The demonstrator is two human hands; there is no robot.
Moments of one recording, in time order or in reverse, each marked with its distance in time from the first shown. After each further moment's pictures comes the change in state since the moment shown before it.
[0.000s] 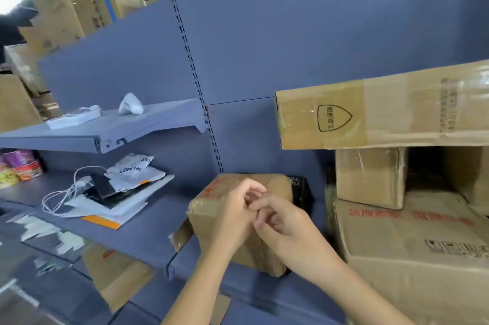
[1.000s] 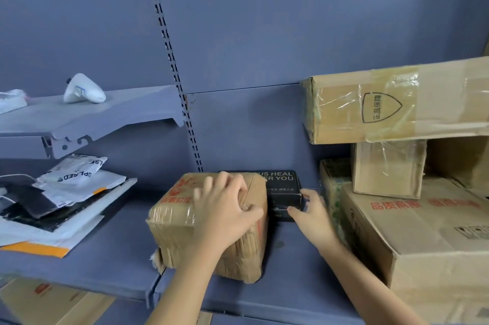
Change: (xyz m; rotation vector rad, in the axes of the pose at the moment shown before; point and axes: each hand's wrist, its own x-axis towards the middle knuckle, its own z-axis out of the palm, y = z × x) left_hand 0.044 -0.050 -0.051 0.845 -0.043 0.212; right_hand 0.064 0.123 0.020 -0.139 0.546 0.535
